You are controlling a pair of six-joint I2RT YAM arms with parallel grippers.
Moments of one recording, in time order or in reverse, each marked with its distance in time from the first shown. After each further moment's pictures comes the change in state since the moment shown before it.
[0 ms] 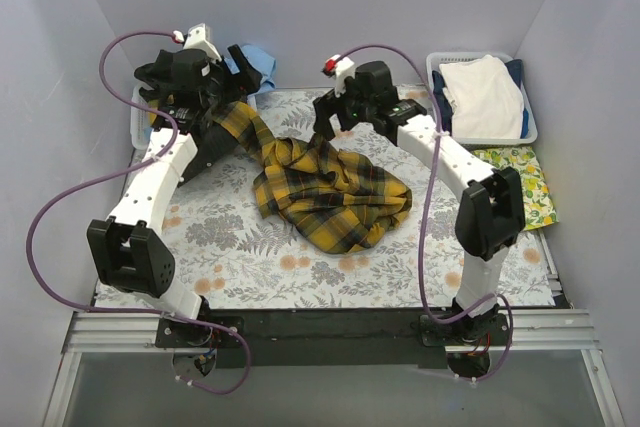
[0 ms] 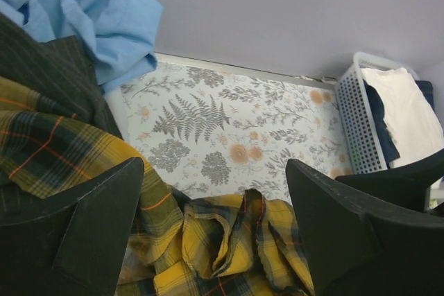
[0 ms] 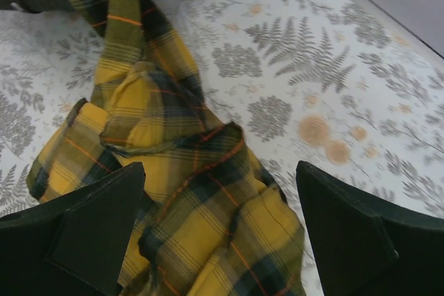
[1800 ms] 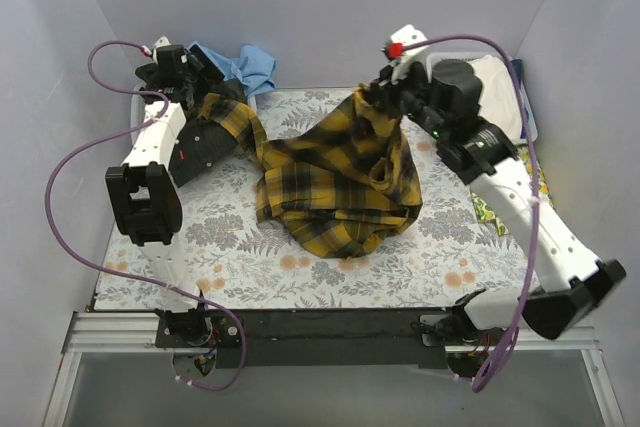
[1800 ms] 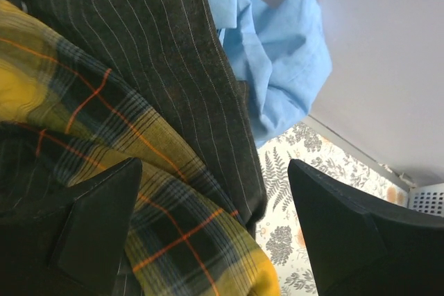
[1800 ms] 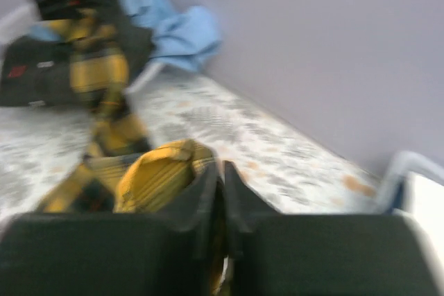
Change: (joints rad) left arm 0.223 0.377 0.227 -0.056 -0.100 -0.188; right arm 0.066 -0.465 -0.079 -0.018 0.186 -0.065
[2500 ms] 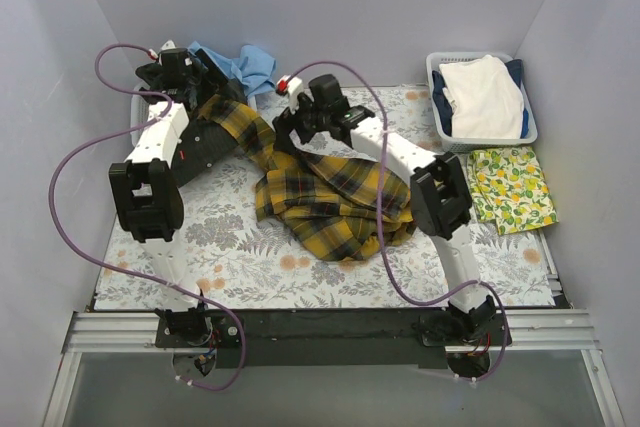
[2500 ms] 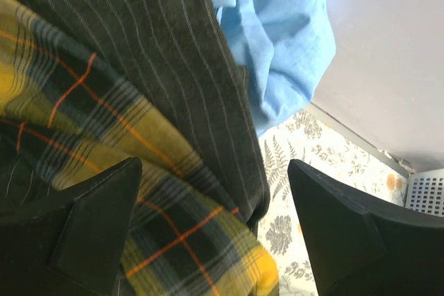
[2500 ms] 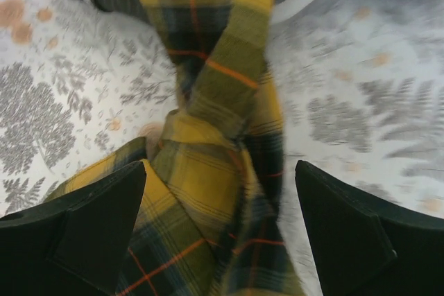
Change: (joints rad) left arm -0.001 0.056 0.014 0.002 0.053 -0.001; right arm 0.063 0.818 0.380 0.048 -0.366 0.026
